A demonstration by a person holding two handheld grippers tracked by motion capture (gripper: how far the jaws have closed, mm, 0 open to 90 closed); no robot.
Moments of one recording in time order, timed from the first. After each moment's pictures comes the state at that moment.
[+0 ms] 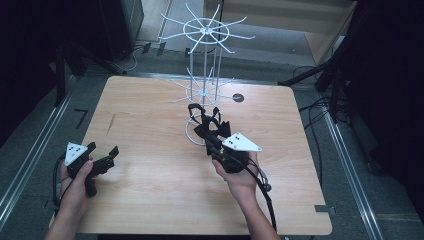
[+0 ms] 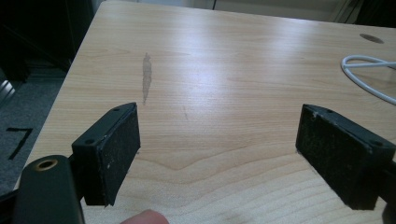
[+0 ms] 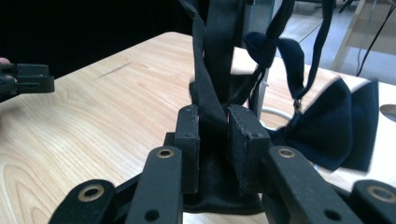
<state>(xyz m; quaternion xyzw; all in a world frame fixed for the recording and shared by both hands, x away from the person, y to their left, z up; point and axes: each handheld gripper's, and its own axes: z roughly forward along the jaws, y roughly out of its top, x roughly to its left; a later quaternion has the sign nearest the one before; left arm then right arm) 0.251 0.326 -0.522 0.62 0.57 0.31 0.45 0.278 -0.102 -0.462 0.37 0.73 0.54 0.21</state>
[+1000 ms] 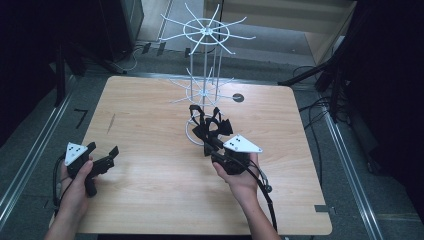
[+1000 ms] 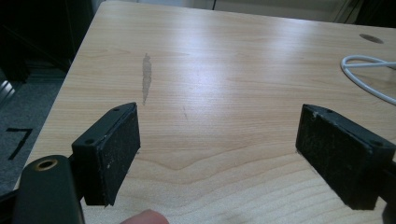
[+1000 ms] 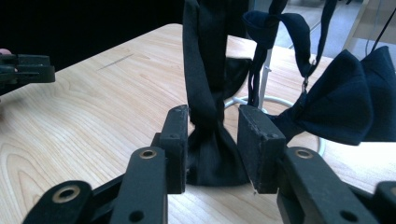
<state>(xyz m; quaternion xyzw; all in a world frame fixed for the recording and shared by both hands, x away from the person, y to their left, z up) 0.250 0.326 -0.522 0.62 0.57 0.31 0.45 0.278 -0.107 -0.470 0.37 0.74 0.53 0.19</state>
